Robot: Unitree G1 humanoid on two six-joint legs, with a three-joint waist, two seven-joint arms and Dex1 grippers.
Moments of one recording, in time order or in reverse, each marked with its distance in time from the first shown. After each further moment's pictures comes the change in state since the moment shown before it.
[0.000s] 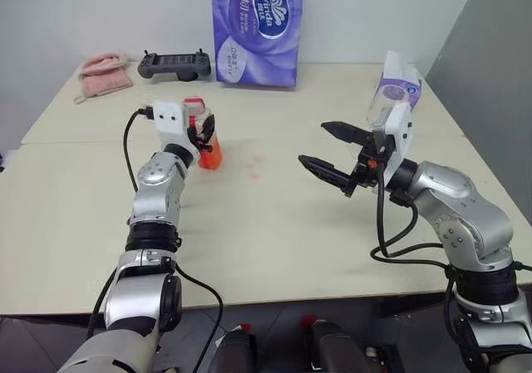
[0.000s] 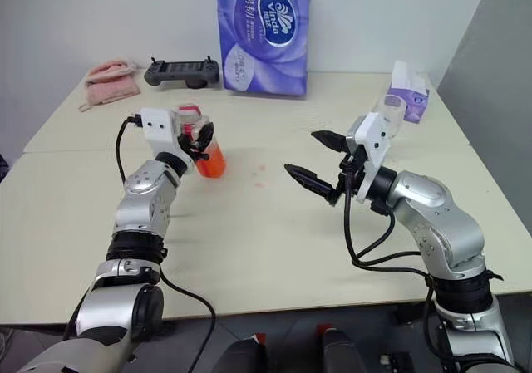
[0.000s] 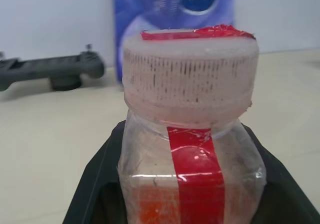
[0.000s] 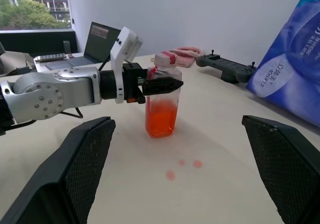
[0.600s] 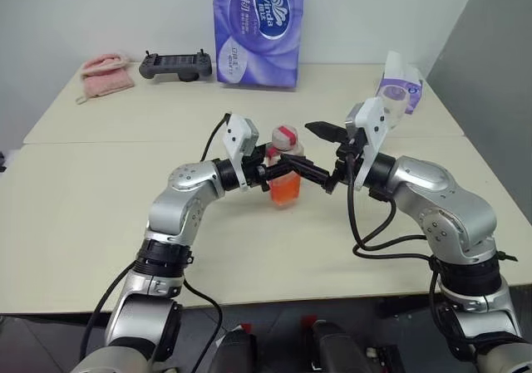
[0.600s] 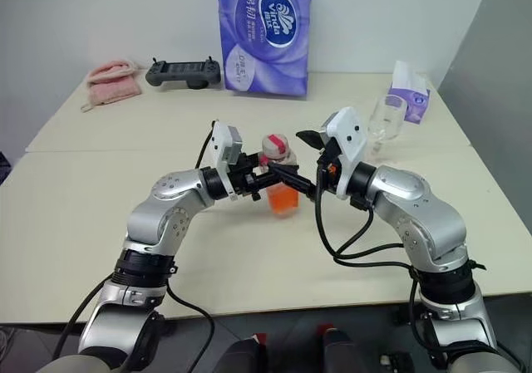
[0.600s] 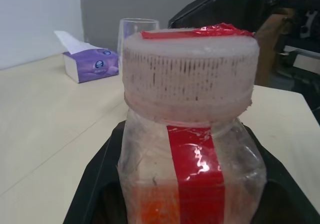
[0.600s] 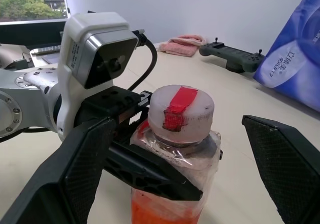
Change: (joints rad) left arm 0.135 -0.012 -0.216 -0.437 -0.223 0.288 -0.510; right arm -0.065 0.065 0.056 -0.033 -0.027 0.134 -0.098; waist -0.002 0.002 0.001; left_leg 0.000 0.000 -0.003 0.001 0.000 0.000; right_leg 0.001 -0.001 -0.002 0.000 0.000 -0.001
